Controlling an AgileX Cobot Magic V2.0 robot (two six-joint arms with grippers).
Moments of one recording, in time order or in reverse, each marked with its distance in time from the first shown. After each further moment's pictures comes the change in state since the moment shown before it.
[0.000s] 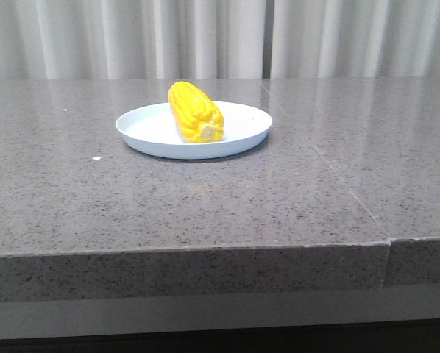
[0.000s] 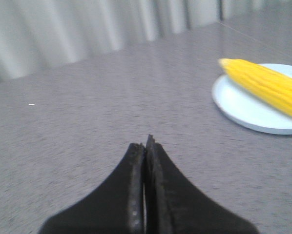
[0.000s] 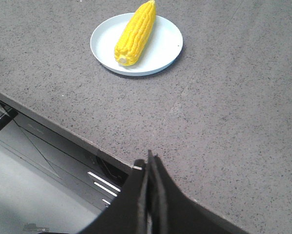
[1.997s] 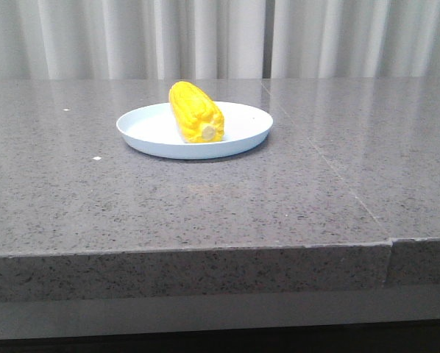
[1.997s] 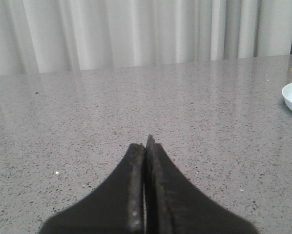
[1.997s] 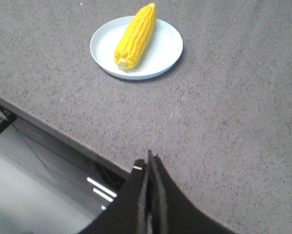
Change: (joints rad) left arm 0.159 -0.400 0.451 0.071 -0.237 -0.184; right arm -0.010 -0.020 0.042 -0.002 -0.060 -0.005
